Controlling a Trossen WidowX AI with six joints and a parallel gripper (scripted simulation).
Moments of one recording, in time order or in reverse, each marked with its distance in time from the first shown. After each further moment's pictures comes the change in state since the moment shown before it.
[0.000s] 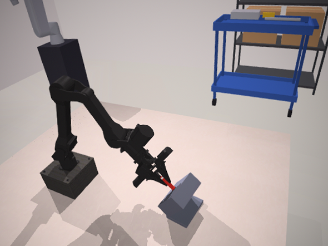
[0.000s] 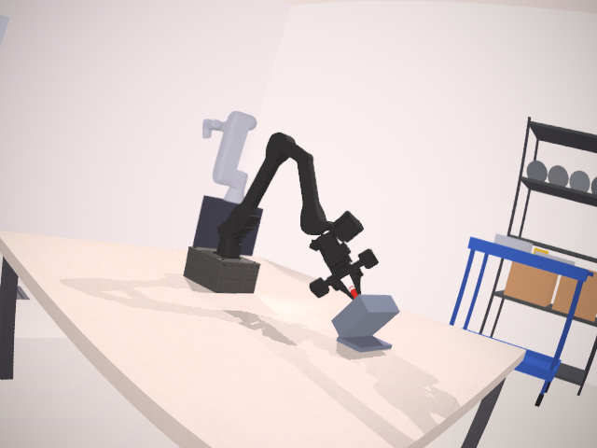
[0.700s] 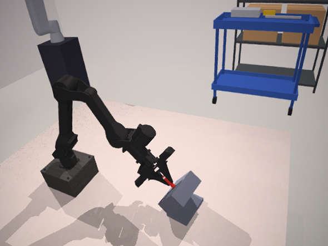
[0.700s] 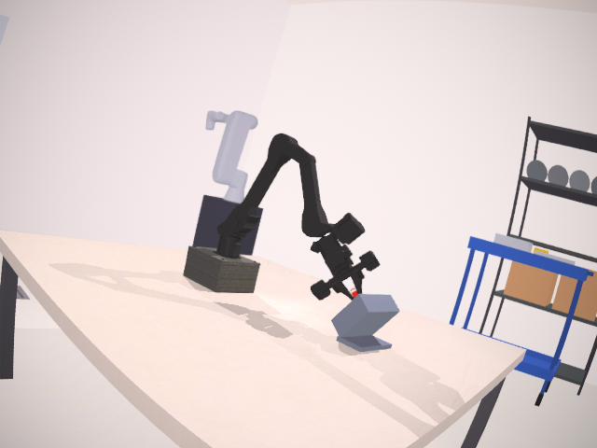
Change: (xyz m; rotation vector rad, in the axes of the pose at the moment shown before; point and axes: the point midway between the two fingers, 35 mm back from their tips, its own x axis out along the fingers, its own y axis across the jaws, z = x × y) arm 0.009 0.000 0.000 0.001 -0.001 0.002
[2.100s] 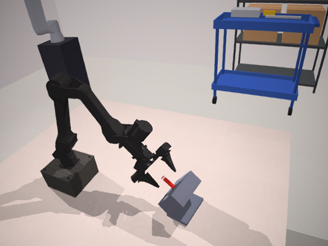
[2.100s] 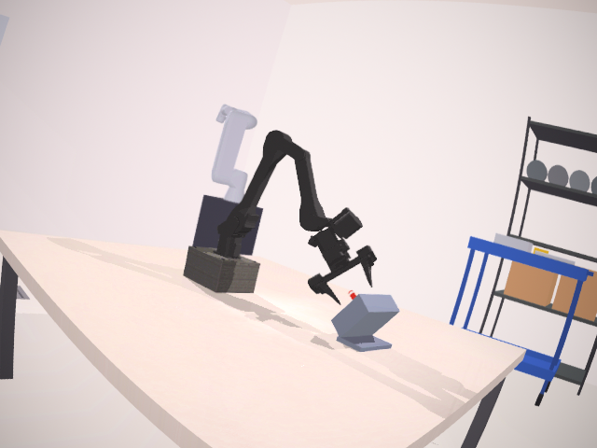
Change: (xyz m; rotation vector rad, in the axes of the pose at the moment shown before) arm -0.020 0.000 -0.002 -0.011 0.008 -0.010
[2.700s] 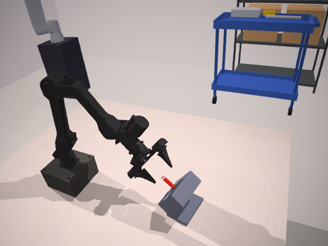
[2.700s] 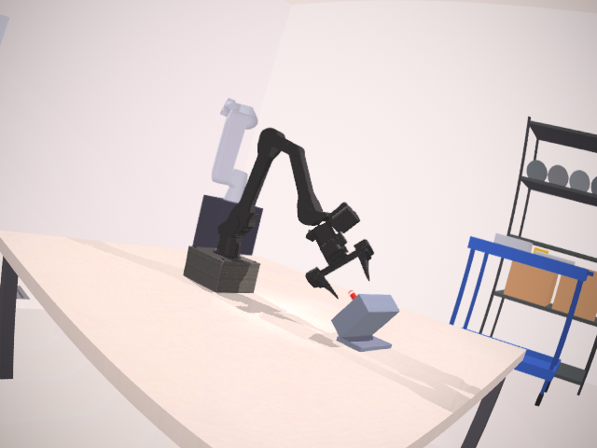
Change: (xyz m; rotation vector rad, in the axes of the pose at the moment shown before) arm -0.020 0.002 -0.001 -0.002 0.002 -0.001
